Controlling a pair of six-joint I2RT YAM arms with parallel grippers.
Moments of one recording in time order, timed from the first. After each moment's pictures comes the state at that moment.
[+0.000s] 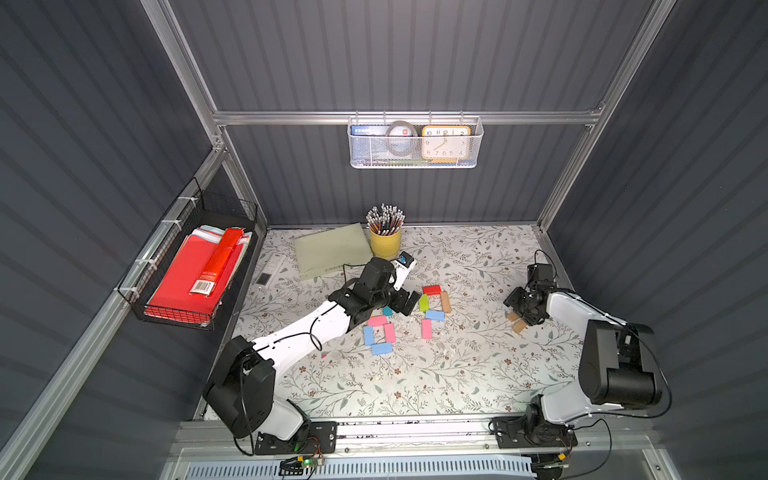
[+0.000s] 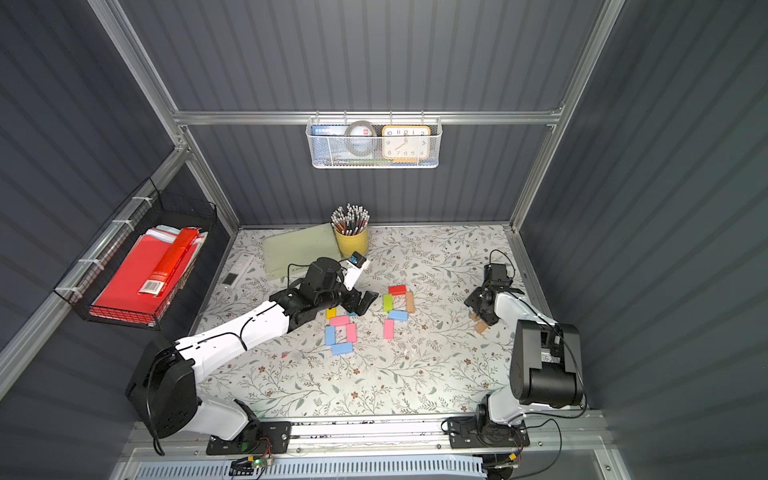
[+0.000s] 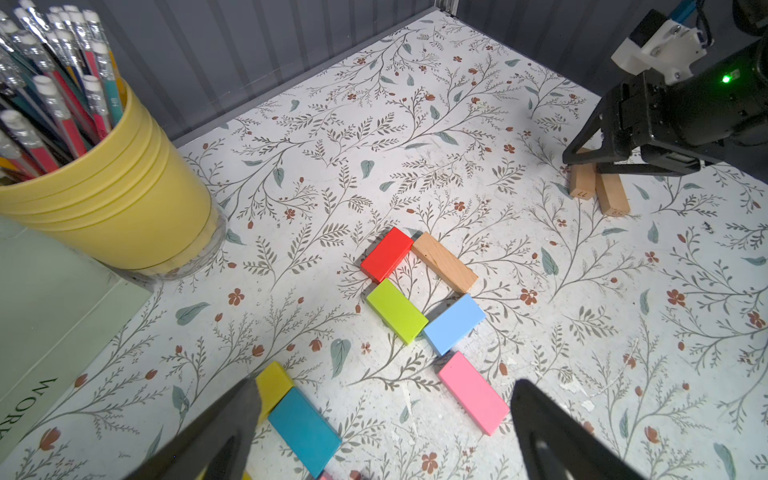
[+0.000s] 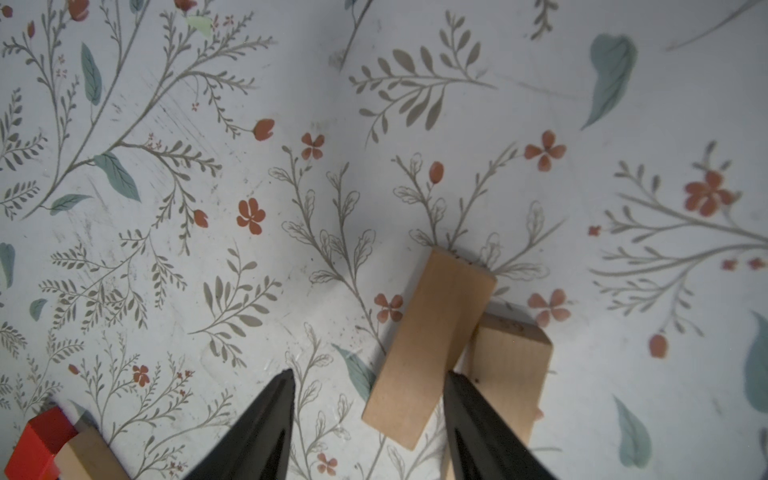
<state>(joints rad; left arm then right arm) -0.70 1.48 1.06 -0.17 0.07 0.01 -0.07 1.55 0.85 -0.42 0.00 0.65</state>
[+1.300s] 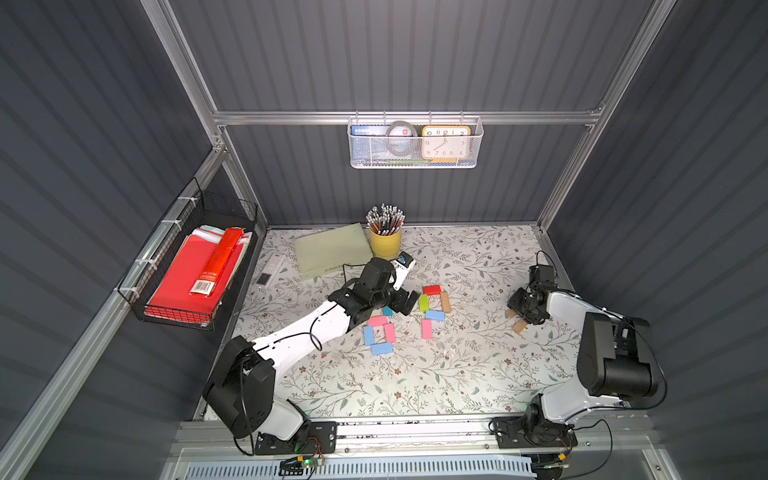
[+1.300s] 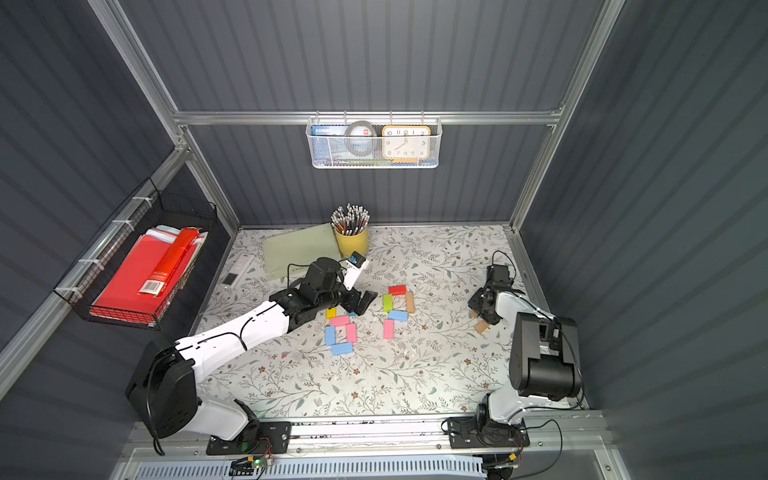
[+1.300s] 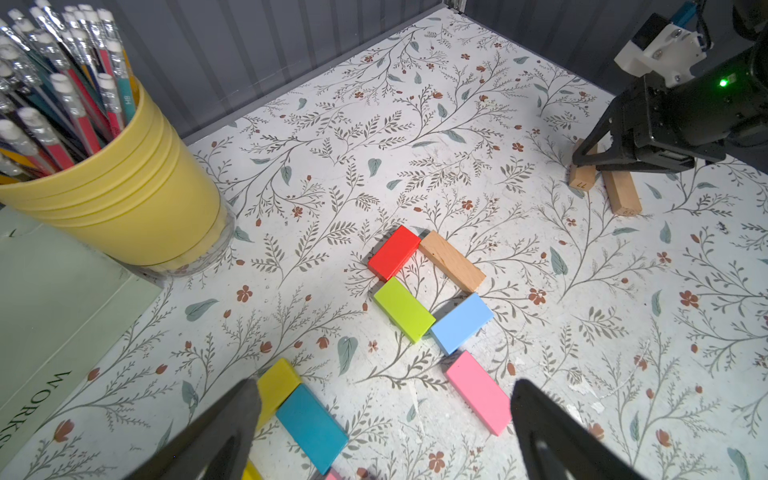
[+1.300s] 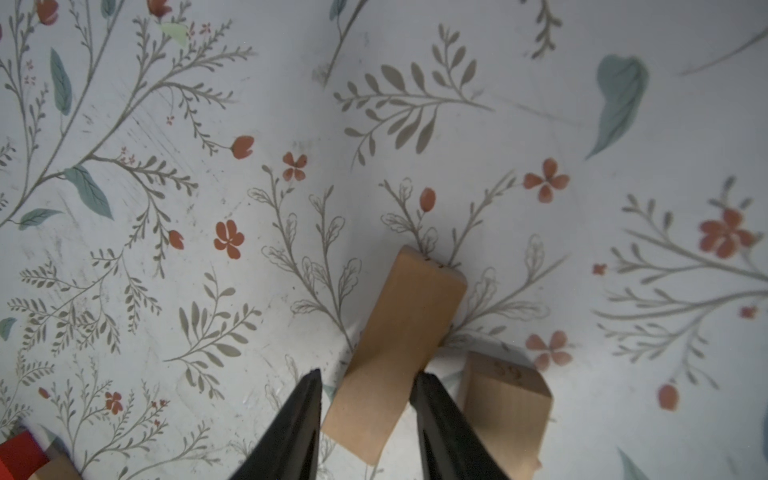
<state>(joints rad) -0.70 1.48 1.06 -0.17 0.05 0.02 -0.10 1.60 0.84 -0.37 -0.01 0.60</state>
